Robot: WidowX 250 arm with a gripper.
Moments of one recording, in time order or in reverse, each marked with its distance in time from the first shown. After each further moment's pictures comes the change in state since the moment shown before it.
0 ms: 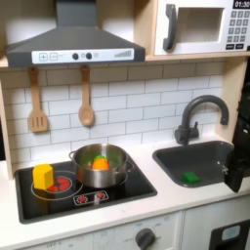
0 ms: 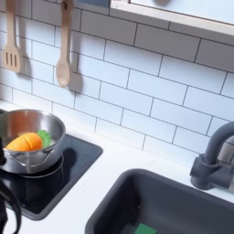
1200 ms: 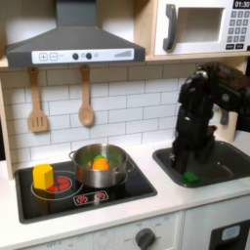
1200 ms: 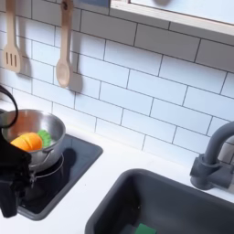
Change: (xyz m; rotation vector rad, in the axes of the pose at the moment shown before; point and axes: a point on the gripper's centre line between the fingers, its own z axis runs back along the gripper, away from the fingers) arm 0.079 0.057 -0.005 -0.006 -0.071 0.243
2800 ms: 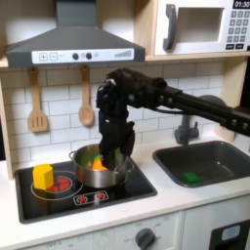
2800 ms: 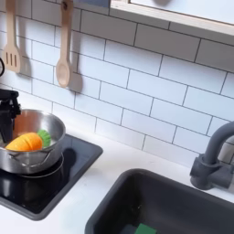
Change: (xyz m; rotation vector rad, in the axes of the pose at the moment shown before) arm 0.121 0.063 -0.044 -0.030 0.022 0.300
